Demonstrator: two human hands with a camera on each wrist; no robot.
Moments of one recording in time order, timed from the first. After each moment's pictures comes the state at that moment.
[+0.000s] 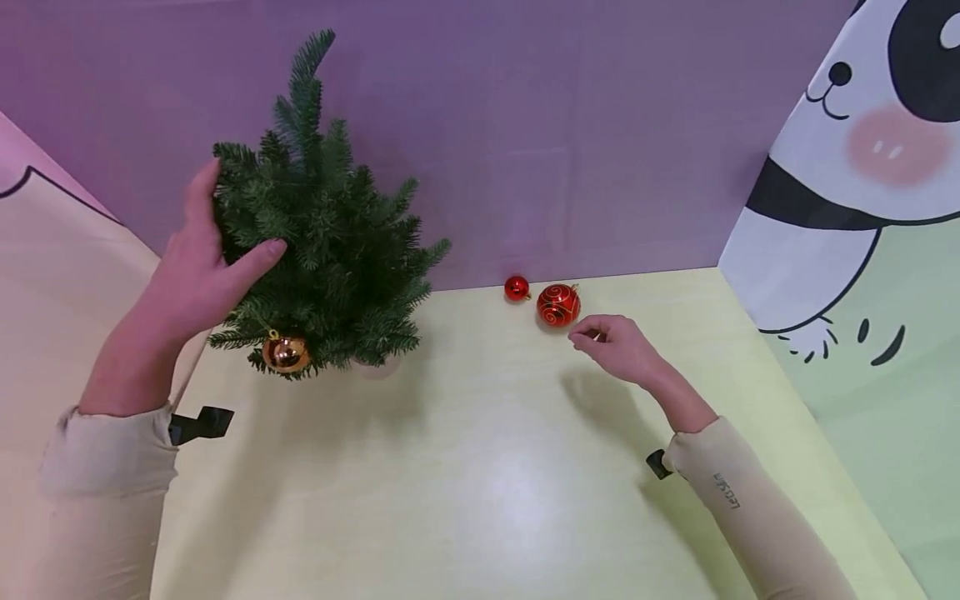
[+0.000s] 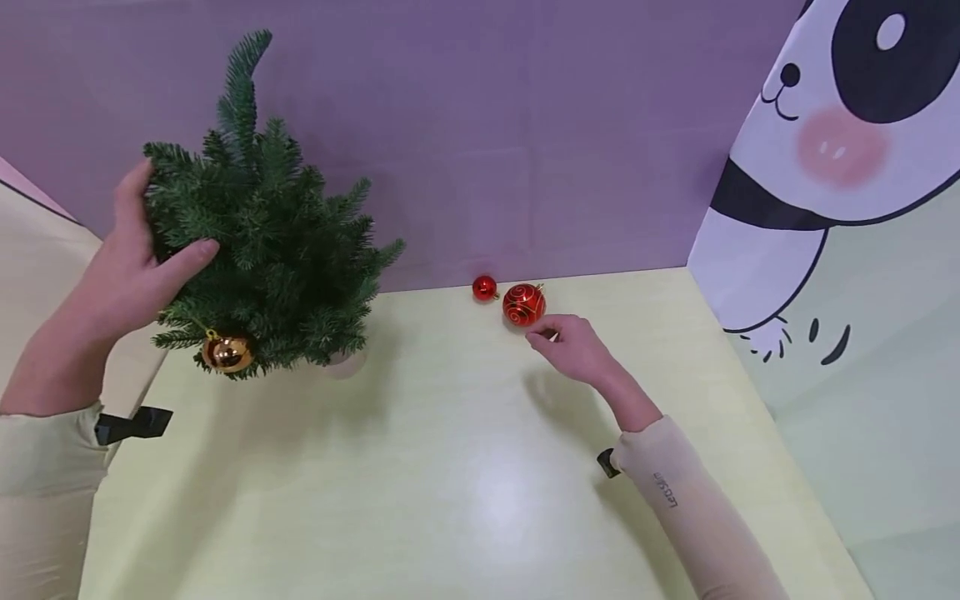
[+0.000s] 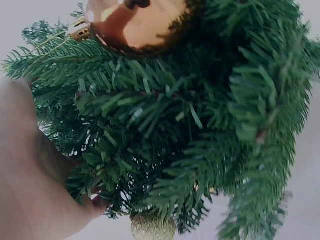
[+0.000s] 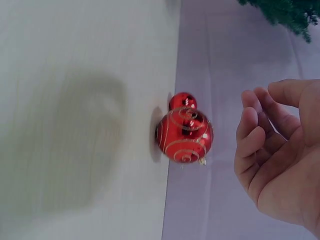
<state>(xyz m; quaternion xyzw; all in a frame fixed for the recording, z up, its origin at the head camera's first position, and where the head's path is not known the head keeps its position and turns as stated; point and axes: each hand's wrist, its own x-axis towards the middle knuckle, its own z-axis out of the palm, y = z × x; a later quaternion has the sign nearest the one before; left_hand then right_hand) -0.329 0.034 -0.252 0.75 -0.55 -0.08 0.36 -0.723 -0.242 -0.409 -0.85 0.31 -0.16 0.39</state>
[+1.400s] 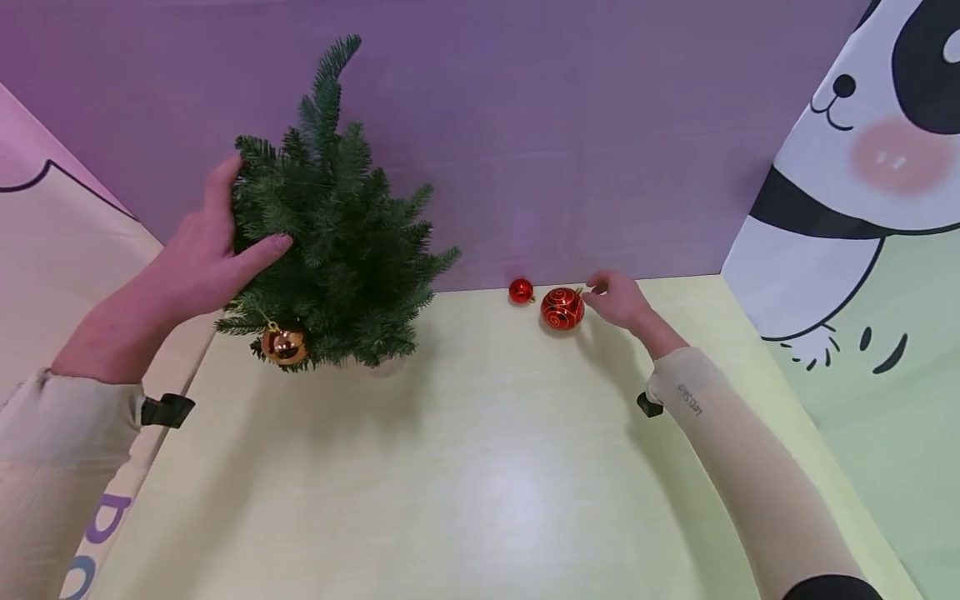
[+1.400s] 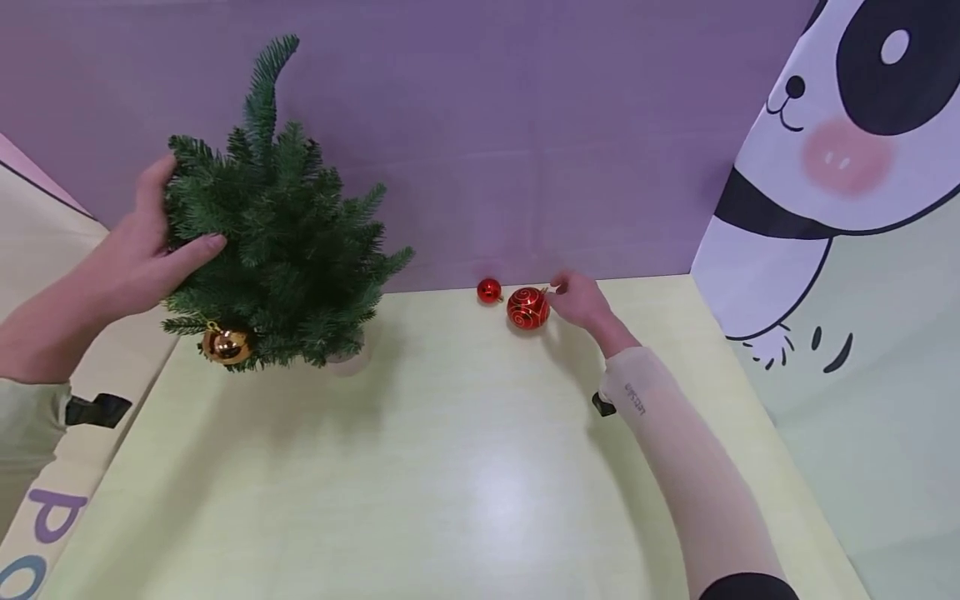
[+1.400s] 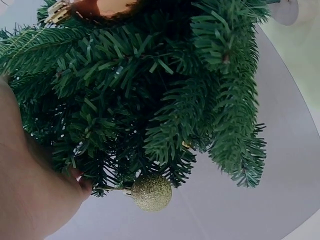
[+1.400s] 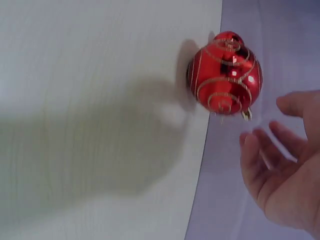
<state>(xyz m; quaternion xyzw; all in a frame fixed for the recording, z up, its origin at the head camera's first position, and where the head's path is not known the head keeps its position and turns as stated) -0.315 0.026 -0.244 0.76 -0.58 -0.07 0.28 -0.684 -0.332 -0.413 -0.85 0.39 -0.14 0.31</state>
